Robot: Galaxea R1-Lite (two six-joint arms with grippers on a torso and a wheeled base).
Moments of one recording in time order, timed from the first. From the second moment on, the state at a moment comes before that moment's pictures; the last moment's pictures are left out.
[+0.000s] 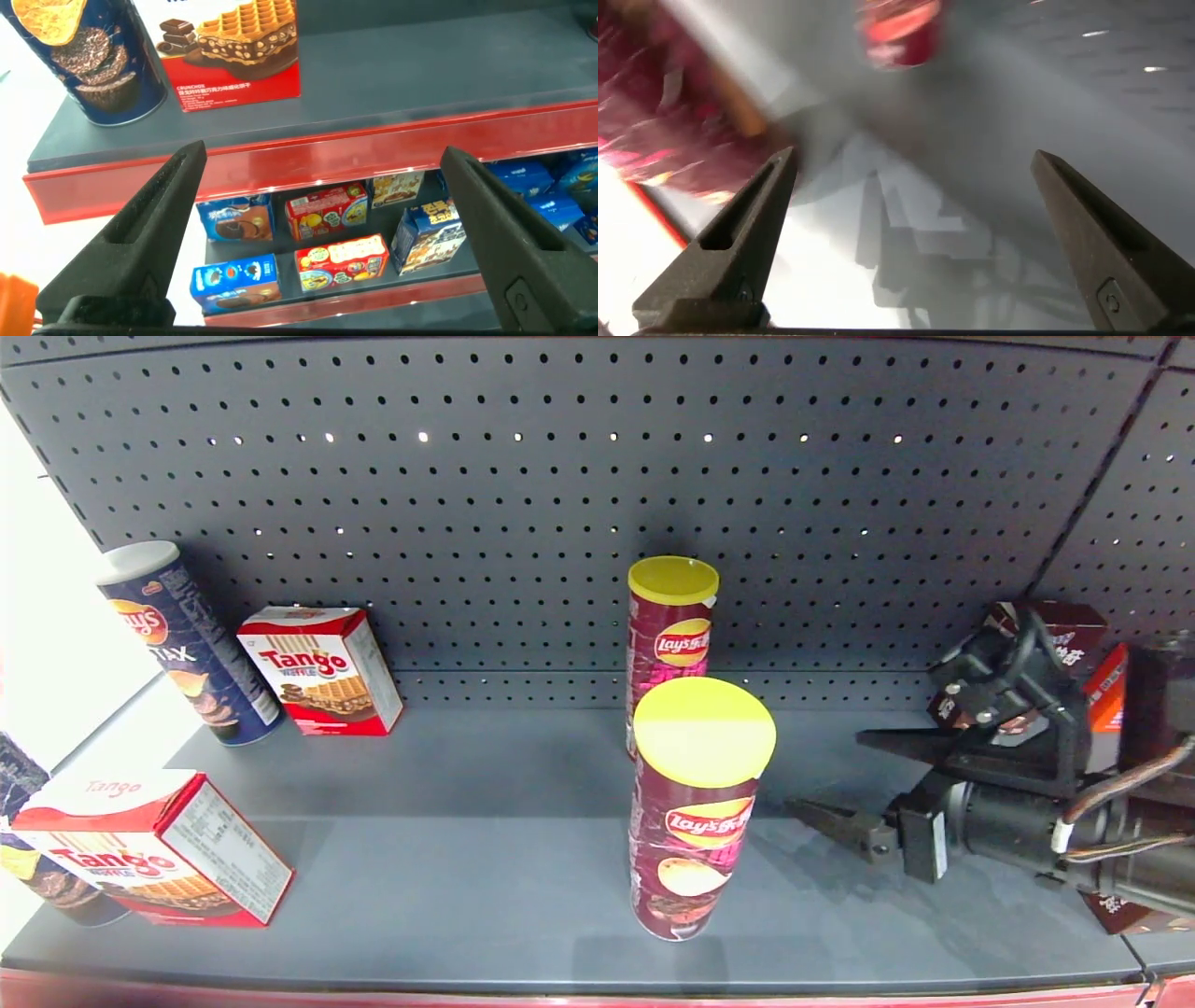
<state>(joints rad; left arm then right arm) 0.00 0.00 0.00 0.00 -0.14 0.06 0.57 1.38 -0.69 -0.41 0.05 -0.15</state>
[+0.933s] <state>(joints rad) 0.00 0.00 0.00 0.00 -0.14 0.06 0.31 0.50 -0.25 -0.25 -0.11 -0.15</state>
